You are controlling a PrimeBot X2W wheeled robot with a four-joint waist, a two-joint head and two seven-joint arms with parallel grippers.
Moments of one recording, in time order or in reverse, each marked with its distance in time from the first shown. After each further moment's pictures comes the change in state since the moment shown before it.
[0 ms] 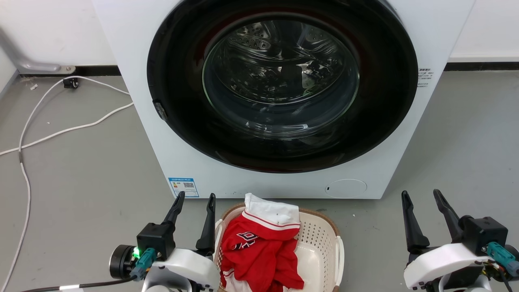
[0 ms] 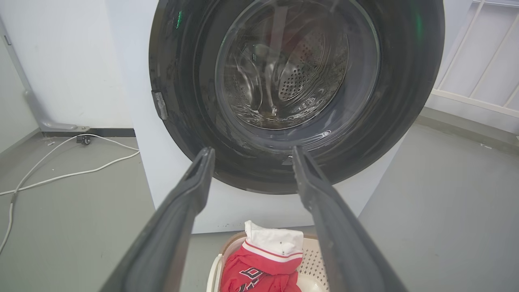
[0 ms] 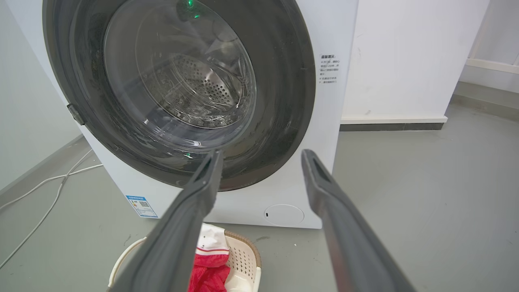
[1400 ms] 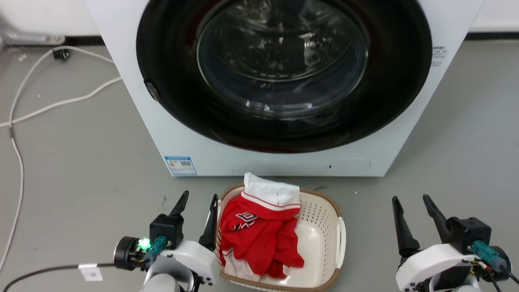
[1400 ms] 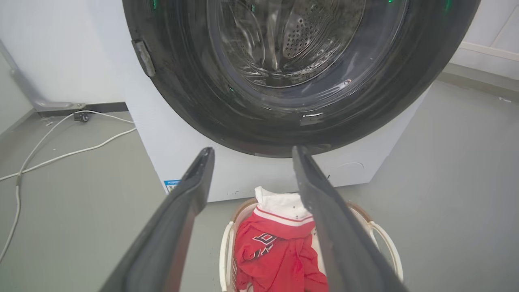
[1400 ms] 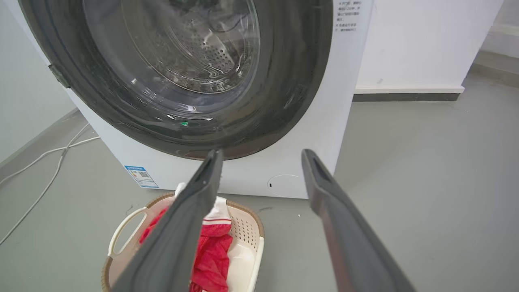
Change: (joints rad) left arm -0.083 -0.003 0.008 0.170 0.080 -0.009 -0.033; right arm -0.027 0.000 0.018 0.088 -0.011 0.000 -0.037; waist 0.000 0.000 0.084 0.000
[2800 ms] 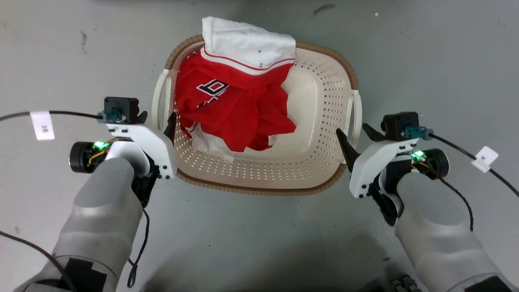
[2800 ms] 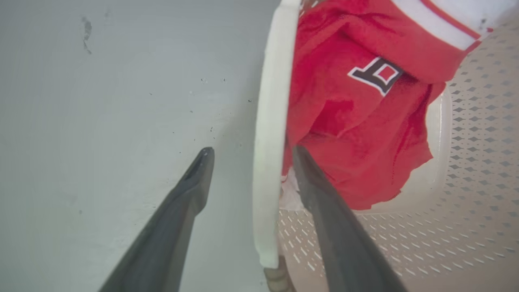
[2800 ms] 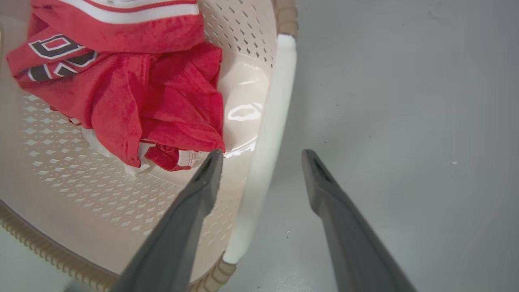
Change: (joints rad) left arm -0.720 0.153 -0.214 0.756 -0.362 -0.069 0.121; right arm -0.719 0.000 0.321 0.839 0.225 0.000 0.007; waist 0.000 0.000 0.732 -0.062
